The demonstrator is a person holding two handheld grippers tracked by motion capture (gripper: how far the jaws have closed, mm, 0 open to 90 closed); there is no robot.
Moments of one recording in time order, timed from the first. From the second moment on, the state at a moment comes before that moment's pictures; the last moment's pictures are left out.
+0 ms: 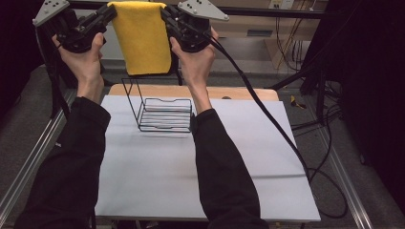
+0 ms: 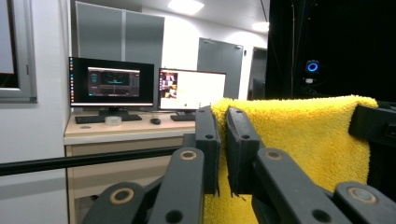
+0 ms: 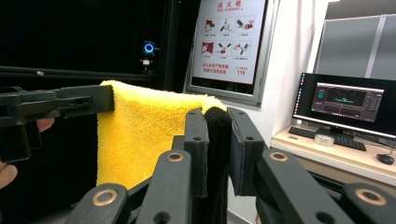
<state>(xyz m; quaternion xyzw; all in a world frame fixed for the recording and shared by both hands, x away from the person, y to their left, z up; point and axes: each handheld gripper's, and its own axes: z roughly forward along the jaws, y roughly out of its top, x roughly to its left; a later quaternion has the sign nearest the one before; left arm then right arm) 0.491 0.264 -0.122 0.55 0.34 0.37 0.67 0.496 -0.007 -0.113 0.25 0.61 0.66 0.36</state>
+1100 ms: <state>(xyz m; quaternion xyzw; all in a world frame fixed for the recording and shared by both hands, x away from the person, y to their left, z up) 0.515 0.264 -0.190 0.61 0.34 0.36 0.62 0.525 -0.011 -0.174 0.28 0.66 0.61 0.33</state>
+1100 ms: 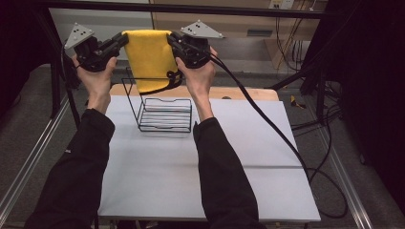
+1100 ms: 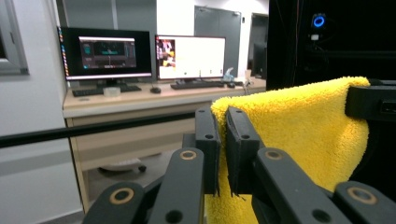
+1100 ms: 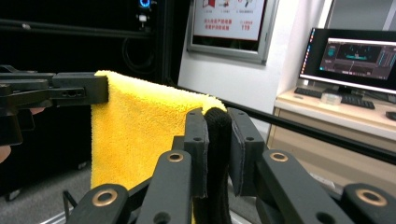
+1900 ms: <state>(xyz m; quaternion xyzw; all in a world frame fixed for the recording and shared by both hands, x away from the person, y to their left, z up) 0.503 0.269 -0.206 0.62 0.33 0.35 0.62 0.519 -0.015 -0.197 0.28 0.67 0.61 0.32</state>
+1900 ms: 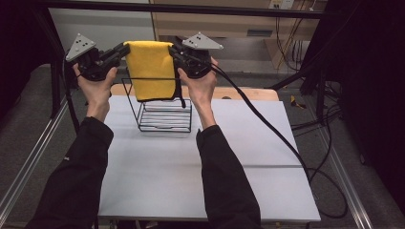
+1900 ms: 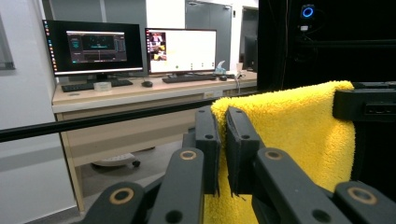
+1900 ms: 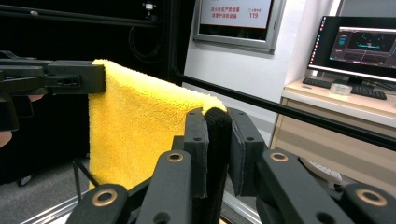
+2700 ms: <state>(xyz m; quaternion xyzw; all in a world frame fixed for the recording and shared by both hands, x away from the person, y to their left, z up) 0.477 0.274 -0.202 0.64 0.29 0.34 0.62 0.490 -0.020 -0.196 0.24 0.68 0.61 0.33</state>
